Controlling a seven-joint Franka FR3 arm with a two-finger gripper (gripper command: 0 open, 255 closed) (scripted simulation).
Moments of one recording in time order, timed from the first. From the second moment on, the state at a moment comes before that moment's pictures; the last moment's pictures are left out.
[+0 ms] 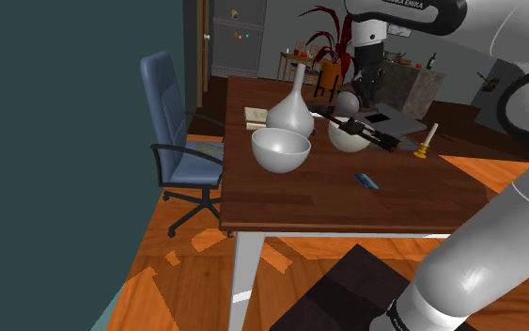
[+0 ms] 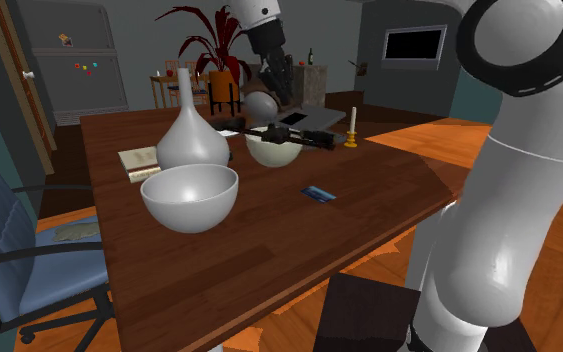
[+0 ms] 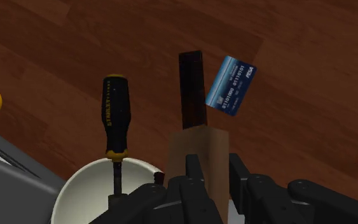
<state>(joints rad) -0.20 -0.13 -0.07 -1.51 -0.29 1.16 -0.23</state>
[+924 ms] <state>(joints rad) -0.31 0.14 -0.18 -1.21 -0.30 1.20 -0.45</state>
